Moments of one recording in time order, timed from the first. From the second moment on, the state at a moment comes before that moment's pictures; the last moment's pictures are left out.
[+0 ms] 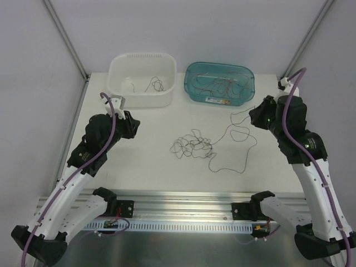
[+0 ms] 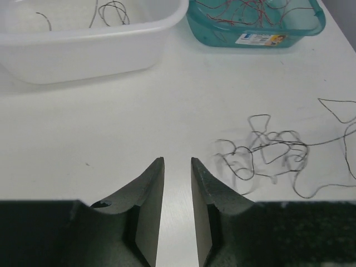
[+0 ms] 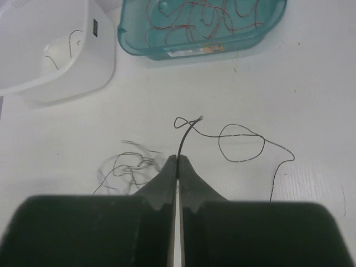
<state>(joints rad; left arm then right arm) -0.40 0.79 0.85 -0.35 0.02 -0.25 0.31 0.90 1.26 -0.82 0.17 0.48</state>
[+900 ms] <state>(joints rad) -0.65 0.94 0.66 -0.06 0.26 -0.37 0.32 1.08 1.52 -0.65 -0.49 0.46</state>
